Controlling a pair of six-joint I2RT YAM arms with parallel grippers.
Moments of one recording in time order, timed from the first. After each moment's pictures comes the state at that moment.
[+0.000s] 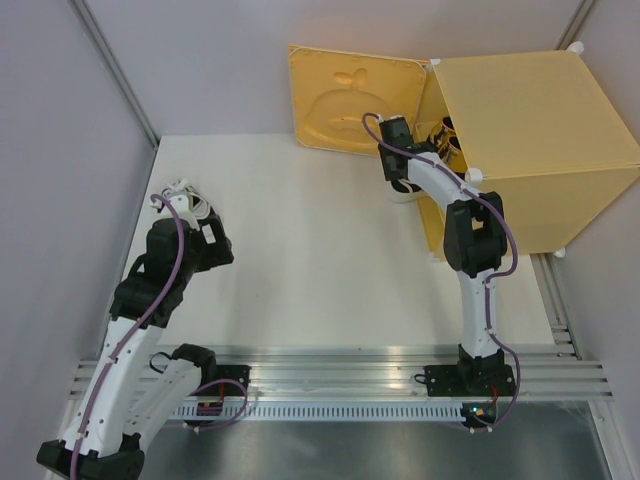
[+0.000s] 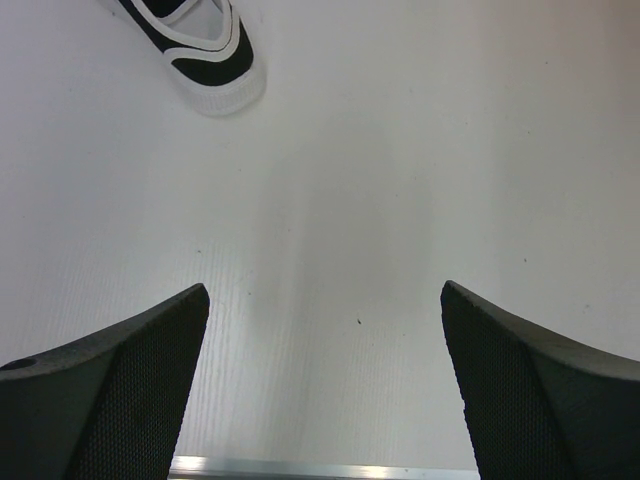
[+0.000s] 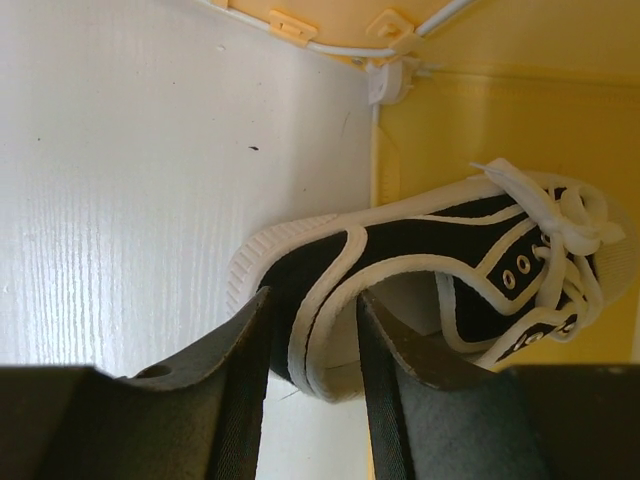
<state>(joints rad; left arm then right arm) -0.26 0.73 0.93 -0.77 -0.24 -0.33 0.31 2.23 1.90 -0.53 0.35 0.00</state>
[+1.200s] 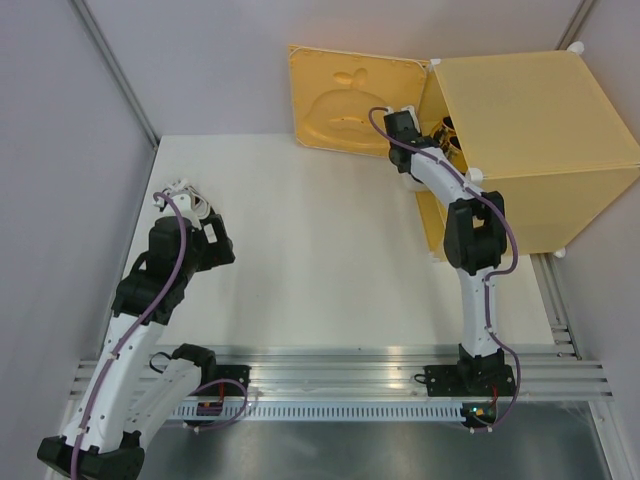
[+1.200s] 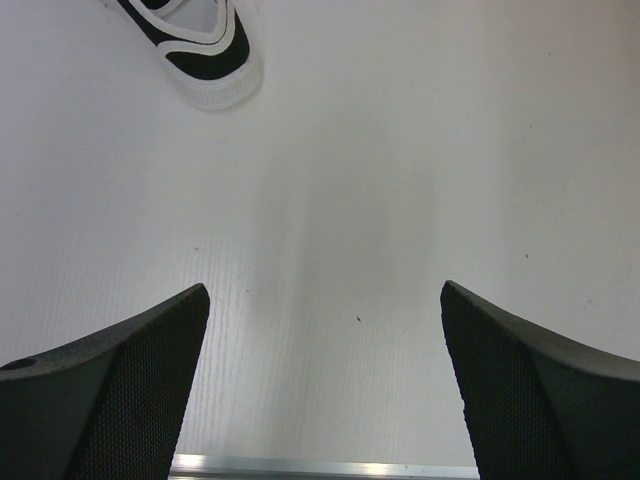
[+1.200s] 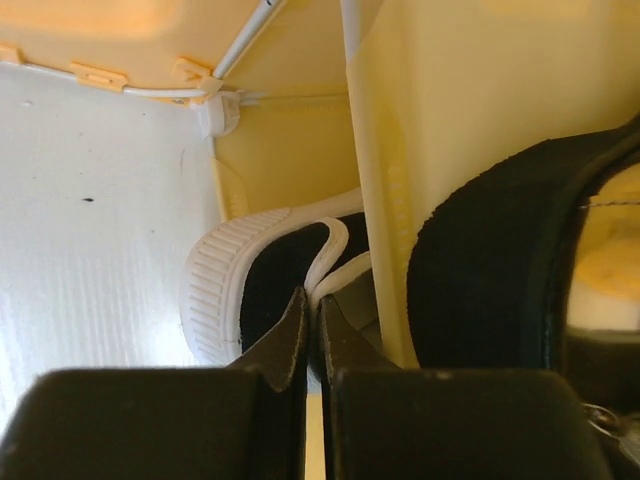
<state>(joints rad) -0.26 0.75 0.93 -0.77 -0.22 -0.33 0.29 2.25 1.99 -0.57 0.61 -0.04</state>
